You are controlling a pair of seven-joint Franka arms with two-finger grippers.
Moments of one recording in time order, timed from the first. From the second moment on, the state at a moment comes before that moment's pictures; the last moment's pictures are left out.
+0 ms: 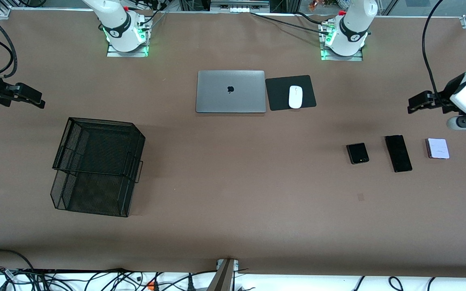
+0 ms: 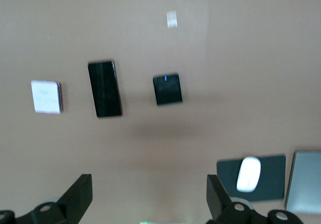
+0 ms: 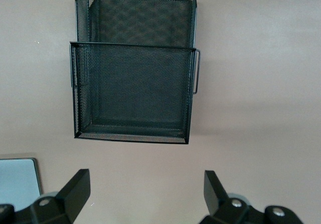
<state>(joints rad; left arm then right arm) 0.04 0.10 -0.04 -1.58 0.03 1.48 -0.02 -0.02 0.03 -0.02 -1.64 -0.01 1.62 0.01</state>
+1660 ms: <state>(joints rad) 0.05 0.49 -0.05 -2.17 0.00 2.60 -0.09 -0.02 0.03 -0.02 -1.64 -0.01 1.62 0.01</state>
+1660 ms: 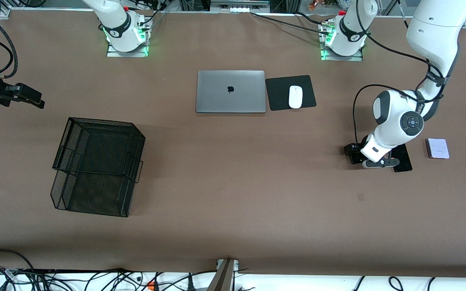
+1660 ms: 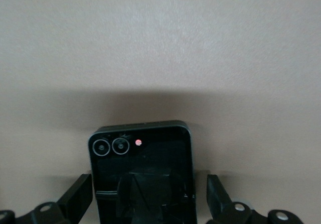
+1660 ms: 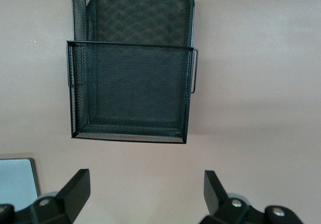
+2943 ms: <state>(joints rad) -0.33 0.59 -0.08 -1.50 -0.13 1.92 -0.13 -0.02 0.04 -0.02 -1.64 -0.02 1.62 0.01</state>
